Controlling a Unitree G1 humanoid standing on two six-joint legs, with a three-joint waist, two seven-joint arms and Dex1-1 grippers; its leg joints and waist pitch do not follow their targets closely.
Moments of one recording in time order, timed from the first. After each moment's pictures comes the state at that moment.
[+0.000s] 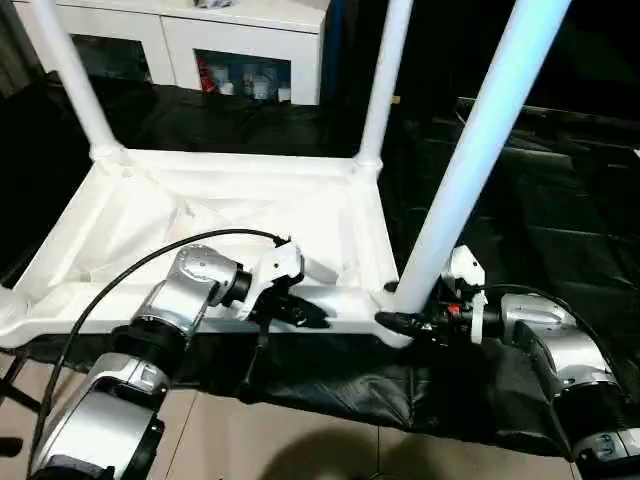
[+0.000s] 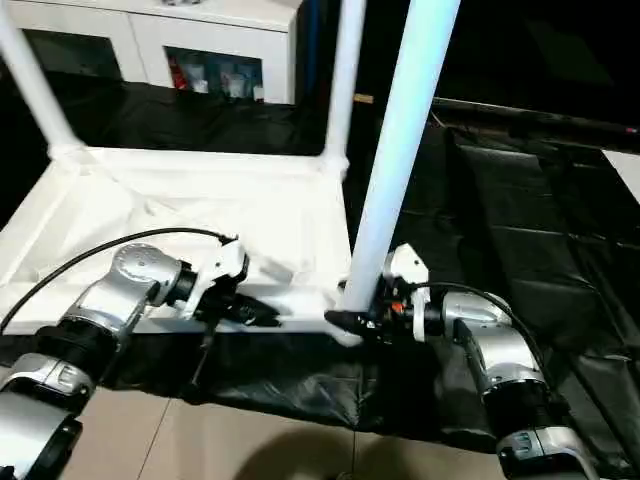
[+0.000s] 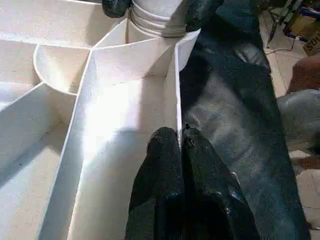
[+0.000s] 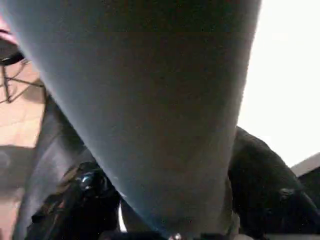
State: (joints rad) left arm -0.67 0.33 -0.28 0.75 0.03 0.03 -1.46; right arm -0.39 -0.42 0.12 0.50 0.23 0.12 1.27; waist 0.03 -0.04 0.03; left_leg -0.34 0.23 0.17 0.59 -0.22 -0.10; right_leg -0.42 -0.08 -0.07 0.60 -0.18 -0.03
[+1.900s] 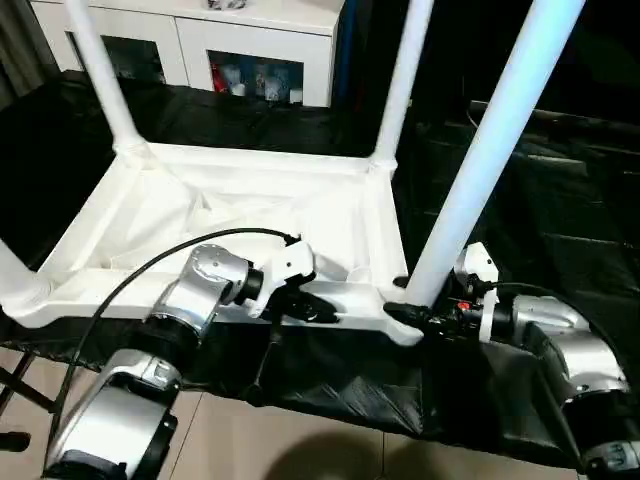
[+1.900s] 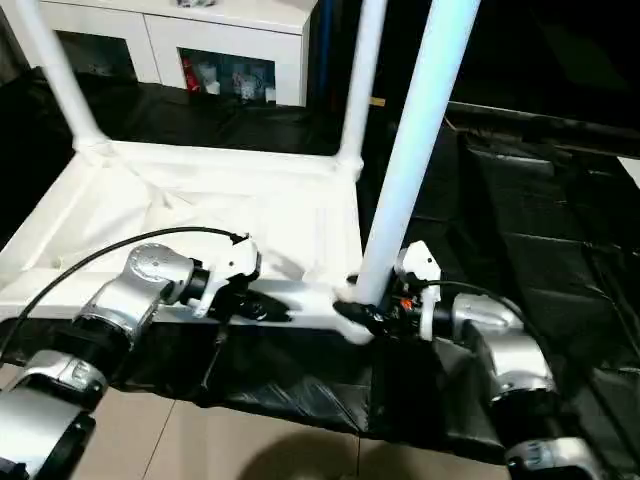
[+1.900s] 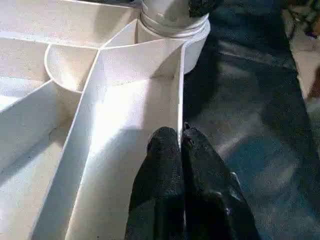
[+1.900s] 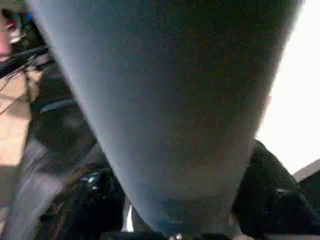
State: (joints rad) left arm -0.70 0.28 -0.27 0.80 0.06 0.00 -1.38; right arm -0.36 -0.44 0.09 0.44 0.26 0.16 1.22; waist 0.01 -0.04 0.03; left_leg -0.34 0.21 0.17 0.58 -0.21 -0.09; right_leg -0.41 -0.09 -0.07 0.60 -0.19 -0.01
